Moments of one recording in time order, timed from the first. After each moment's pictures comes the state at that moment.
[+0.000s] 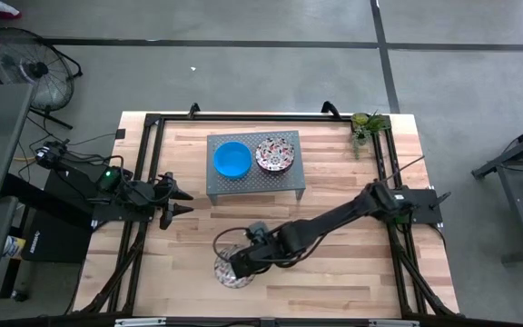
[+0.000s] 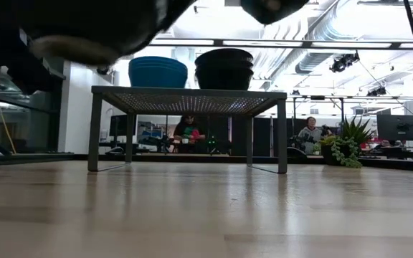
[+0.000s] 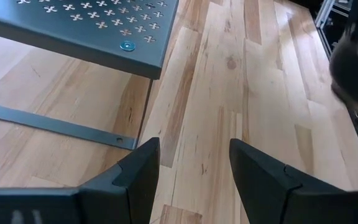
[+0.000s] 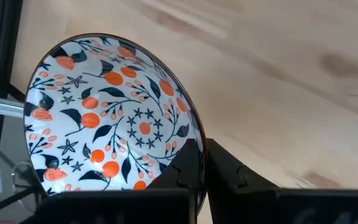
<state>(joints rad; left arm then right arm) -0.42 0.35 0.36 -0.58 -0.36 -0.57 0.42 2.24 2.15 -1.00 0.12 1.55</state>
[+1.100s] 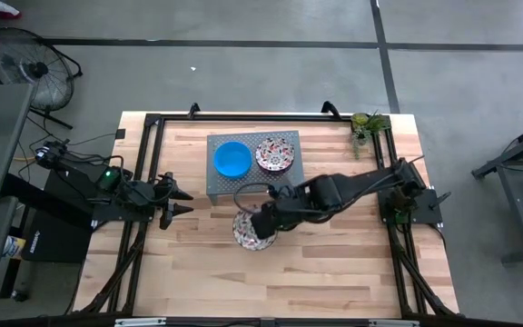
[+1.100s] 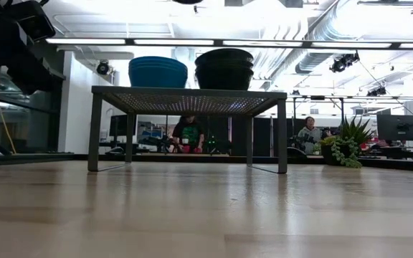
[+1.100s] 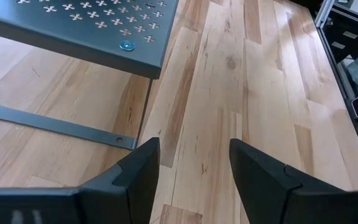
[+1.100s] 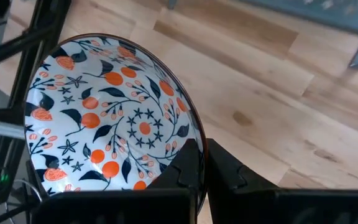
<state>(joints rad) -0.42 0.35 0.36 -0.58 -0.36 -0.57 0.31 1.95 2.15 -1.29 0.18 1.41</state>
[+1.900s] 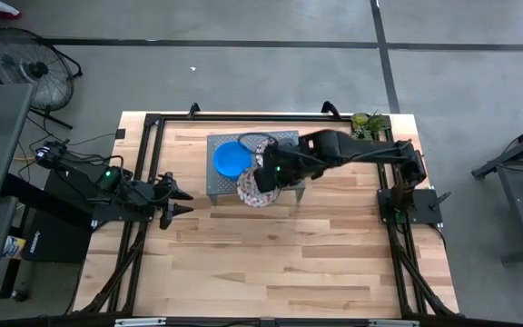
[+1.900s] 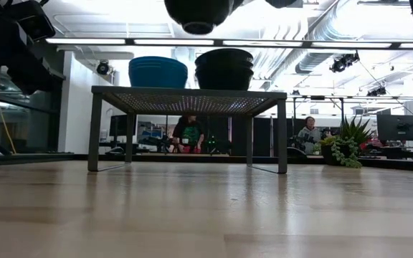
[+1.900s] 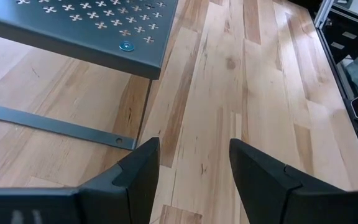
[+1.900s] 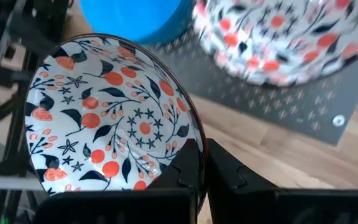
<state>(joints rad) -0.42 0.35 0.36 -0.58 -0.36 -0.57 0.05 1.89 2.15 -1.35 0.09 1.26</state>
